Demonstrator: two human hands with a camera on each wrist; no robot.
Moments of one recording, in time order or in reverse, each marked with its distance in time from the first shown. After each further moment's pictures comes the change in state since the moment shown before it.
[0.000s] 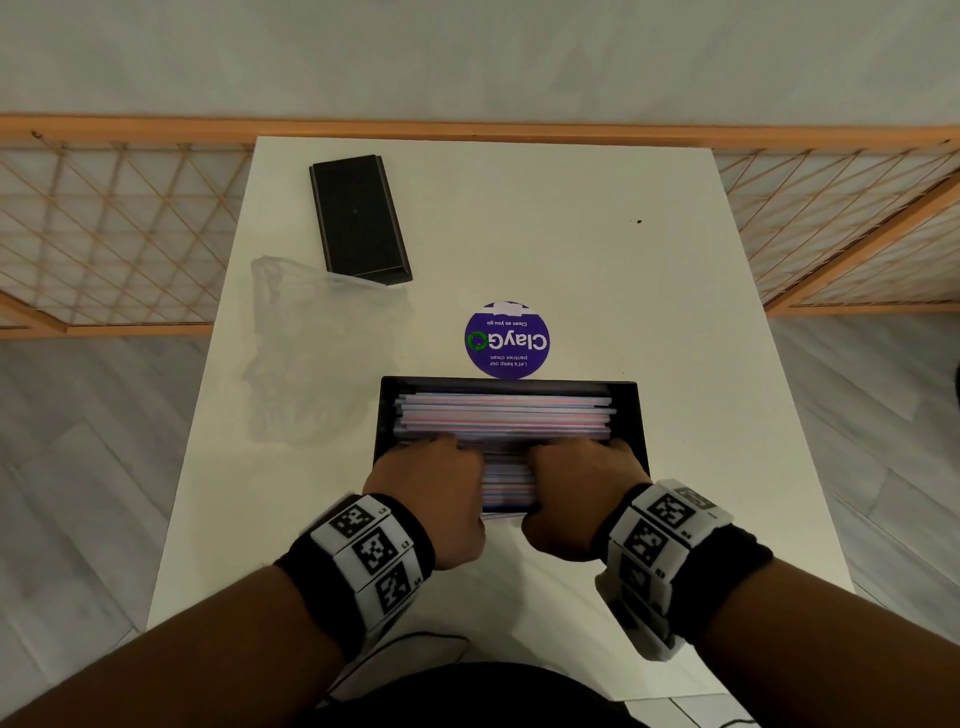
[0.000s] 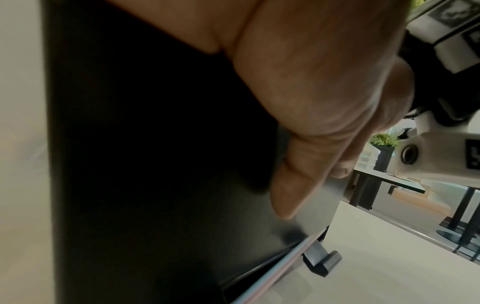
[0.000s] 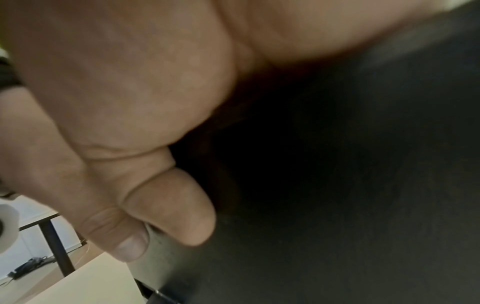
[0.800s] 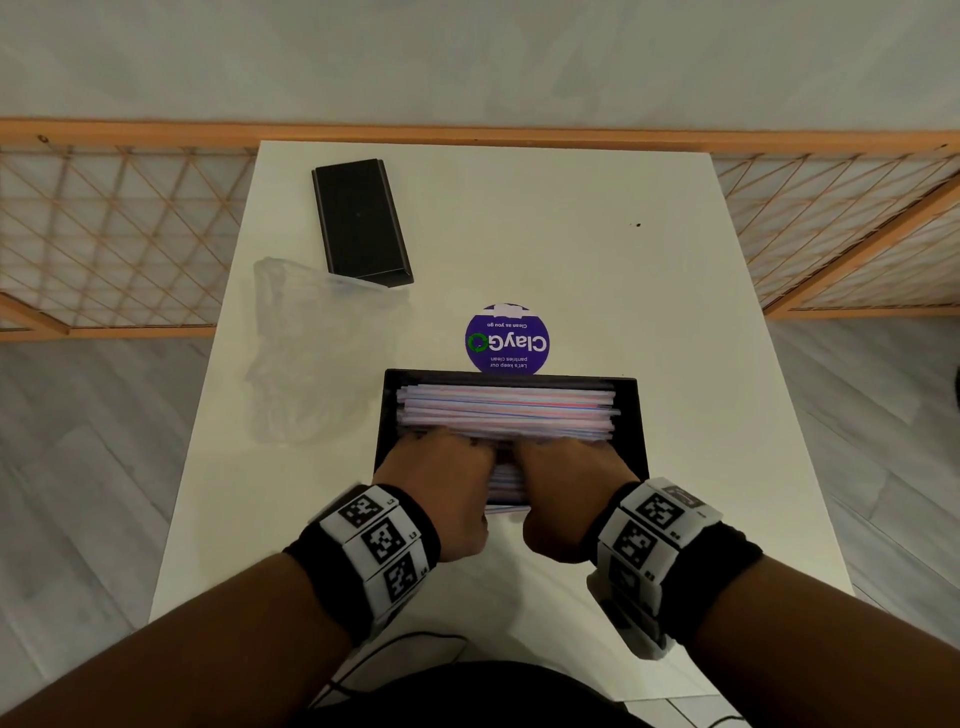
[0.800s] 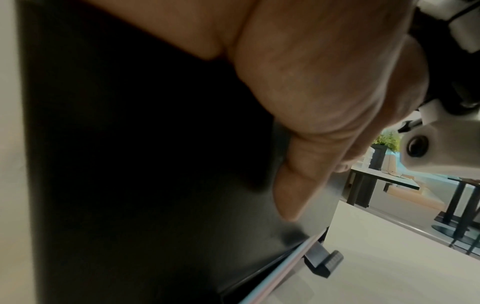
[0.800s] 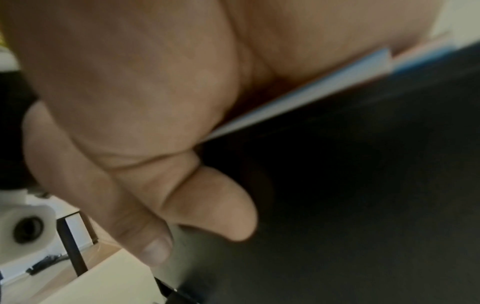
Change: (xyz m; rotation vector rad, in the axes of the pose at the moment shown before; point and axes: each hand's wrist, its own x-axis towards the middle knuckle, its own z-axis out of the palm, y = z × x) left_hand 0.005 0.000 -0.003 0.000 0.055 0.093; right_hand -0.002 -0.008 -0.002 0.020 0.003 -0.070
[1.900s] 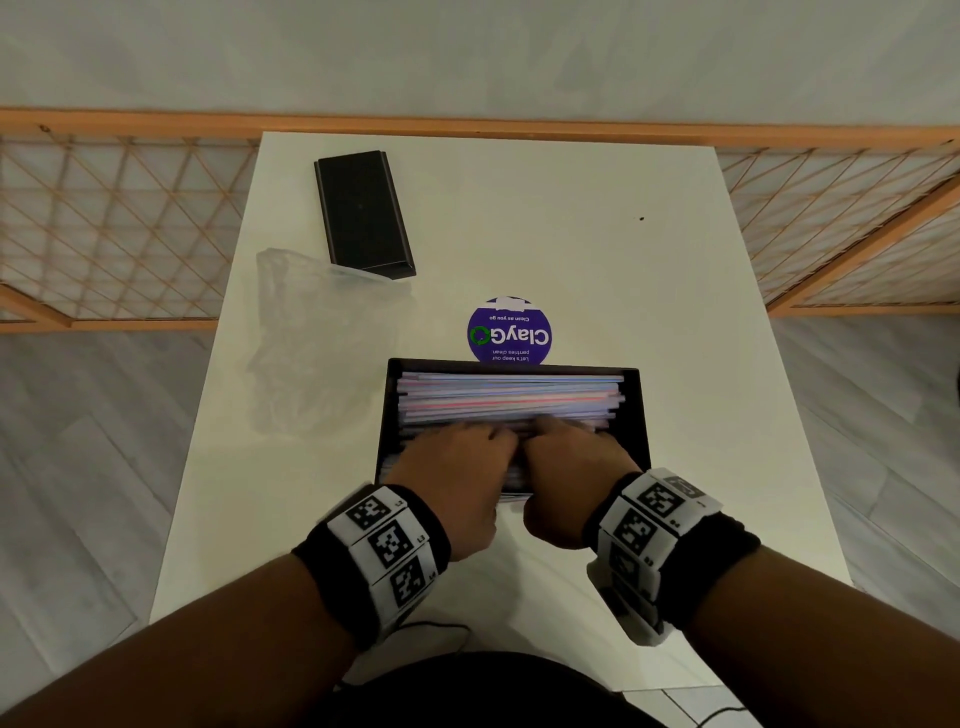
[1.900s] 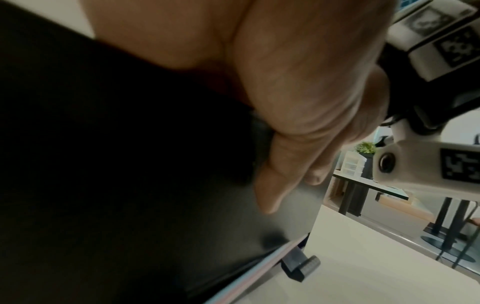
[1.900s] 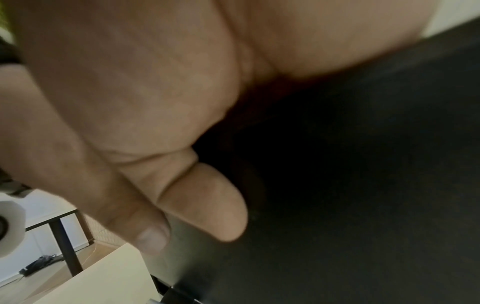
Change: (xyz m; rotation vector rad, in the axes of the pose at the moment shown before) left_hand -0.003 0.008 0.002 -0.032 0.044 0.056; right_hand -0.001 0.001 -0.002 -0.007 0.018 -0.023
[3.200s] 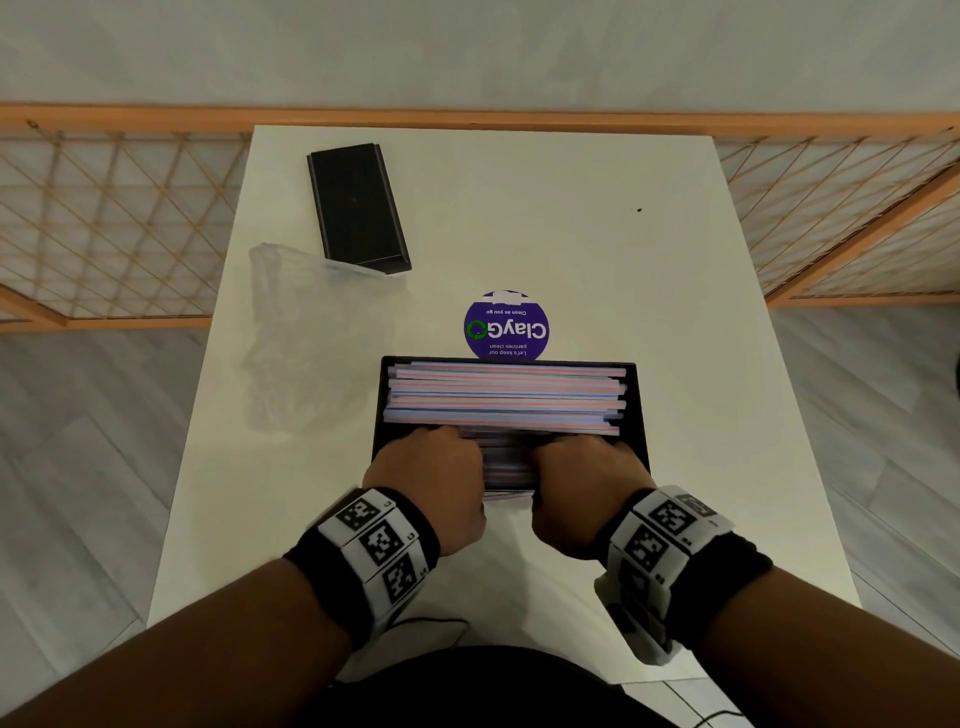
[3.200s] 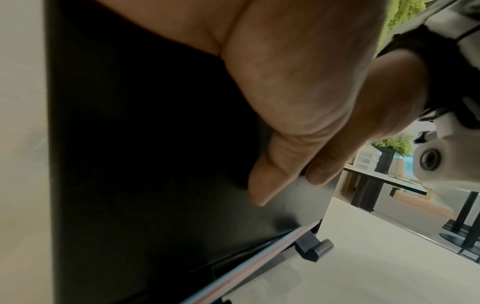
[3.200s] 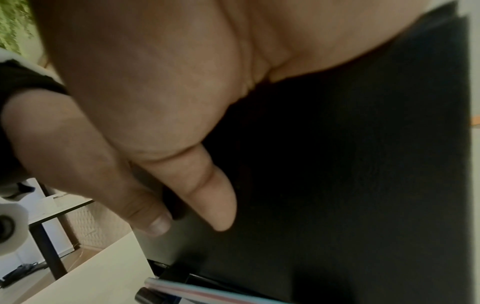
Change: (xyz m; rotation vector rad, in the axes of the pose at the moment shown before) left_hand -0.005 -0.004 0.005 0.018 -0.068 -0.156; right_hand -0.011 0.006 0.011 0.064 0.024 0.111
